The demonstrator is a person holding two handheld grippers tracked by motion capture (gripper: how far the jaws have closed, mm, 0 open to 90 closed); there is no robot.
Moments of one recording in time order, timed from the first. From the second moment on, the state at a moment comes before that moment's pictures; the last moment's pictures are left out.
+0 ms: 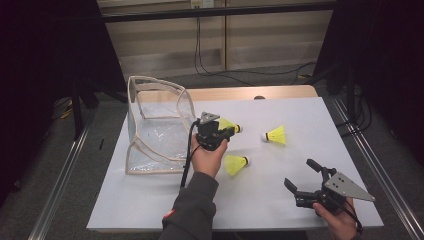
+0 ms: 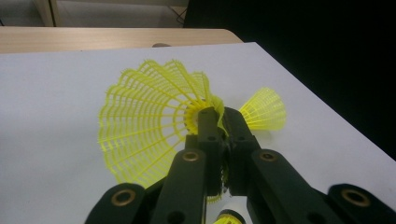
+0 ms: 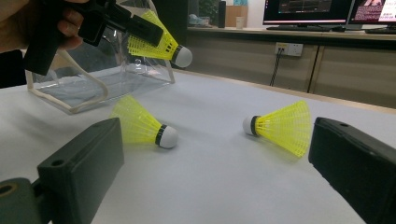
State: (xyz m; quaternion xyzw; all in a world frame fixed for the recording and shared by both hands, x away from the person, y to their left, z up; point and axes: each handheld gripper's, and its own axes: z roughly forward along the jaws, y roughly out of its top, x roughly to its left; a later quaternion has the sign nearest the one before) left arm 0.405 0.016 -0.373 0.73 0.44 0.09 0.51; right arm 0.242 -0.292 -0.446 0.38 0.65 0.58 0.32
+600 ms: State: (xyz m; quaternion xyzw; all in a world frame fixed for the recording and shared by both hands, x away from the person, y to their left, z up) left arm 0.417 0.012 -0.384 0.72 0.47 0.10 0.50; right arm 0.242 -0.292 -0.446 0.38 0.65 0.58 0.32
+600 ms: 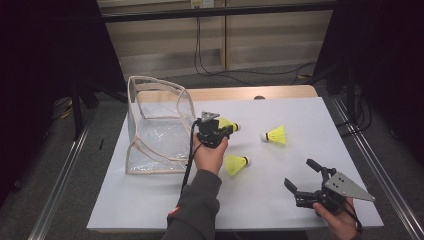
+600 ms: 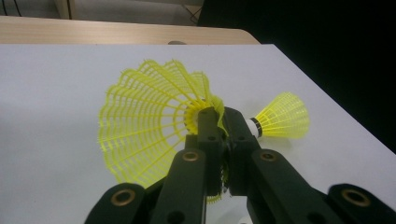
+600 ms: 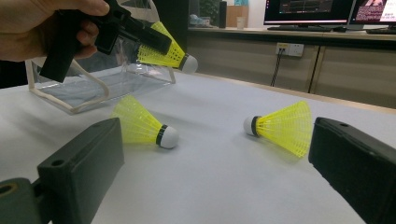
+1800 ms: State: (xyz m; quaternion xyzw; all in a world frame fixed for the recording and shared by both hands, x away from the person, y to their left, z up) left arm 0.430 0.001 -0.405 0.73 0.50 0.13 0.45; right arm 0.243 -0.292 -0.447 0.38 0.65 0.58 0.32
